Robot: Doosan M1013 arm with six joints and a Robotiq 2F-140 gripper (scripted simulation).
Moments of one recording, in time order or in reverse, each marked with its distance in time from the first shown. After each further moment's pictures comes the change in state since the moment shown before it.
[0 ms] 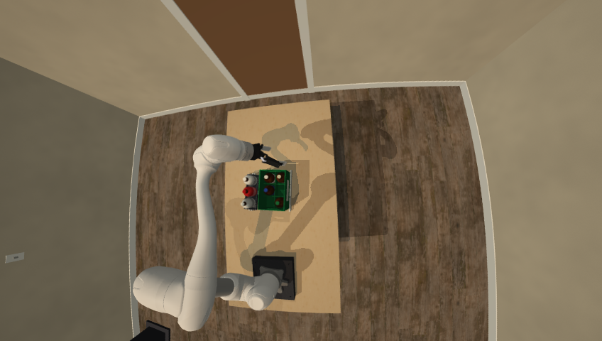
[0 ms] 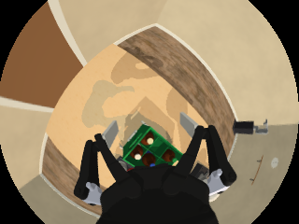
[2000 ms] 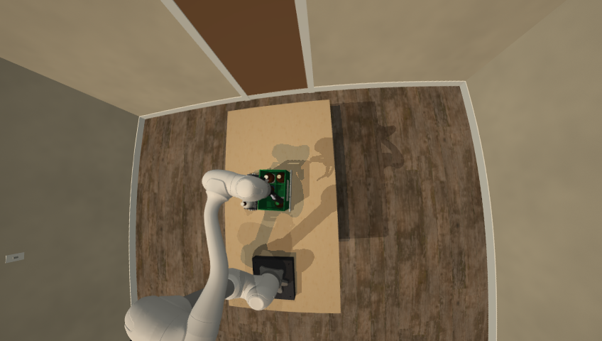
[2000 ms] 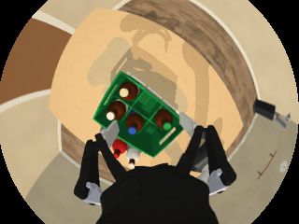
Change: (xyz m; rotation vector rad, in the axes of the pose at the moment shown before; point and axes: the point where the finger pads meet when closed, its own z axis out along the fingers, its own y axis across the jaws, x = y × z) arm -0.192 0.077 0.053 0.259 -0.353 0.102
